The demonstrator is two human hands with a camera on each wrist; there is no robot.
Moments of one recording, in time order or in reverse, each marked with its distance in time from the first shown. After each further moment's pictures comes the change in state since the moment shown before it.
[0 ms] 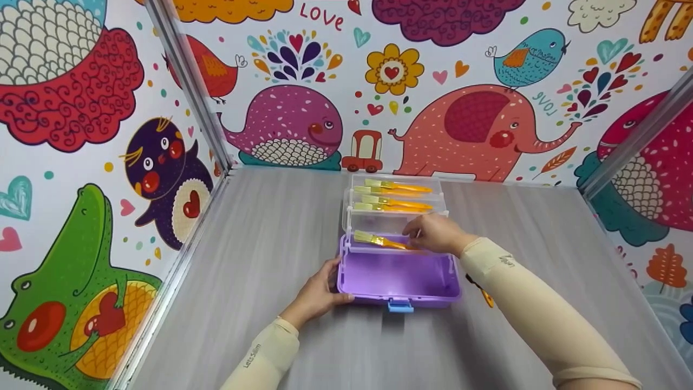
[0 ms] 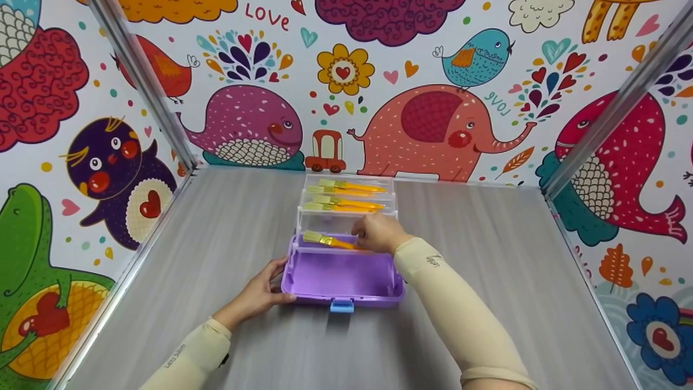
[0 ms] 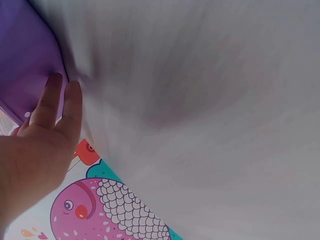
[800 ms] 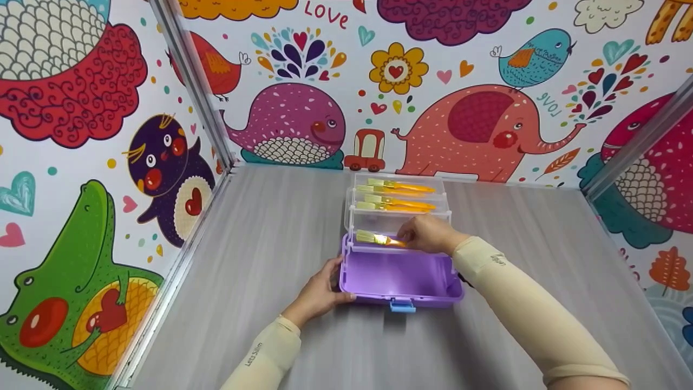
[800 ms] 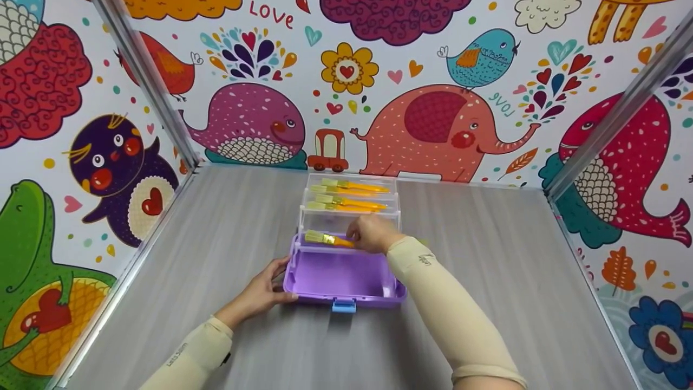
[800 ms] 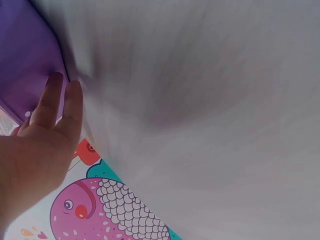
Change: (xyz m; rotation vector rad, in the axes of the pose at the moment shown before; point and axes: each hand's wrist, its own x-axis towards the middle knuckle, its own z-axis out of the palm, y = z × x) left_hand -0.001 0.000 -0.001 0.001 0.009 0.013; right_hand 0.014 -0.007 0.008 0.034 -0.033 -0.071
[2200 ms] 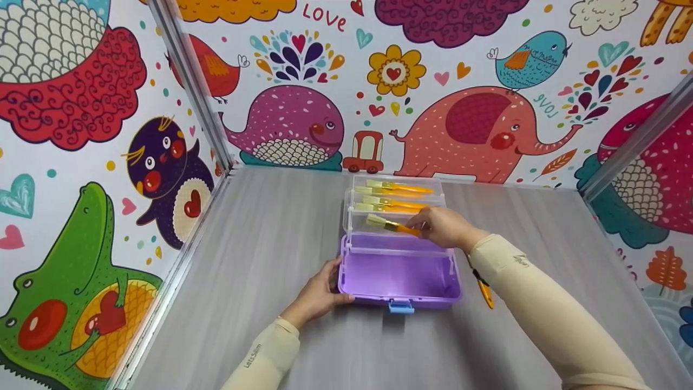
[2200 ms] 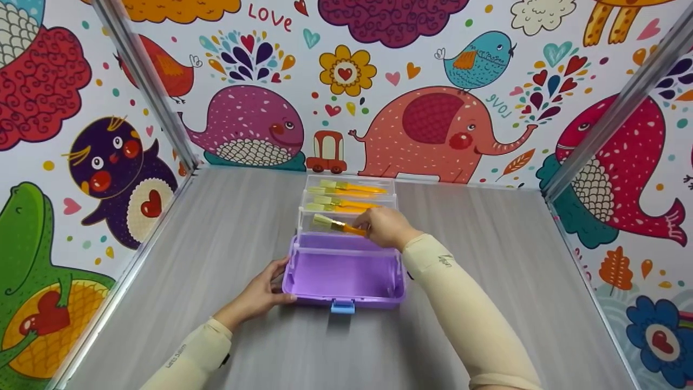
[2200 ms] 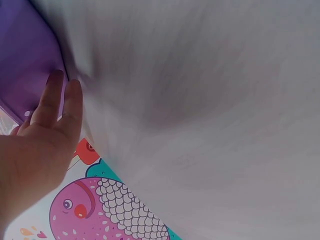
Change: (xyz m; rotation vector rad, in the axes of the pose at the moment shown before) left_hand 0.000 -0.001 0.001 -0.046 -0.006 0.029; right_hand -0.021 -0.002 -0.034 0.003 0.021 0.141
